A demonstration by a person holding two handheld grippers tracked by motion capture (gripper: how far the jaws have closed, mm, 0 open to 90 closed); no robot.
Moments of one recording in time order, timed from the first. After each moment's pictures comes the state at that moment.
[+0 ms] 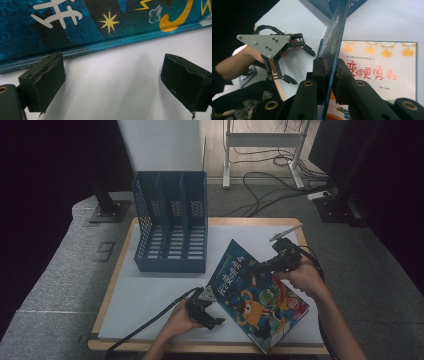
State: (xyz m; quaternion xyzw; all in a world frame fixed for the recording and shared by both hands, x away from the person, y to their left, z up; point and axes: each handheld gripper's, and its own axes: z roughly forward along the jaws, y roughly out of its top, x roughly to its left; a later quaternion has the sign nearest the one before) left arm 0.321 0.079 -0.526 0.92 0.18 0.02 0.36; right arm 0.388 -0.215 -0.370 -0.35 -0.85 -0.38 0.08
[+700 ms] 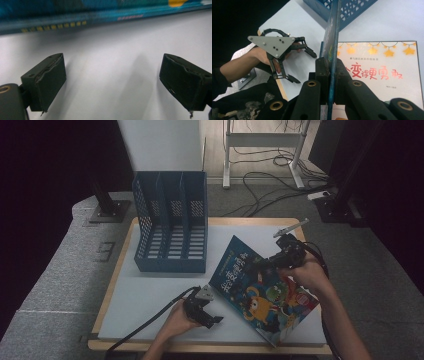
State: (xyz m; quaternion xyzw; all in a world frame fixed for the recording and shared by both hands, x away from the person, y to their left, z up) left arm 0.323 0.085 -0.525 0.91 0.21 0.03 0.36; right arm 0.382 -0.221 -0.350 -0.35 -0.85 -0.40 0.06
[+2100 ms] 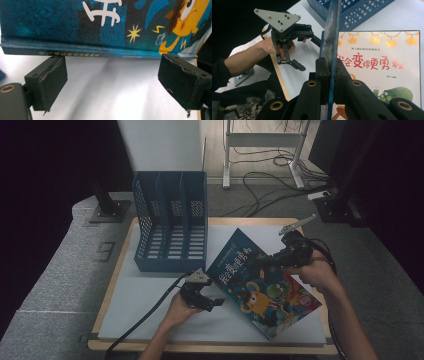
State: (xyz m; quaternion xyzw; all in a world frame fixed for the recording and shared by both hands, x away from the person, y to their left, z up) left arm 0.346 0.096 -0.490 0.85 0.25 0.02 0.46; right arm 0.370 -0.226 -0.325 -0.31 -0.86 -0.41 0.05
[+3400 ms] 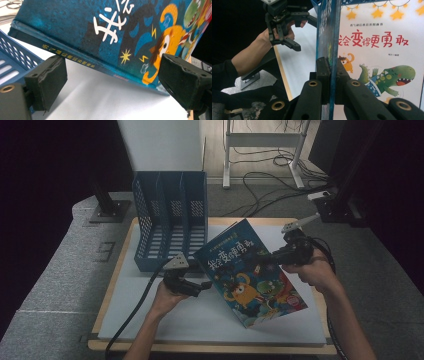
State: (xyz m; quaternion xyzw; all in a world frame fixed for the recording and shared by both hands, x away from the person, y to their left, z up) left arm 0.353 0.137 -0.433 0.81 0.25 0.07 0.52; right arm 0.371 -0.228 -0.322 -0.29 -0.84 -0.45 0.05
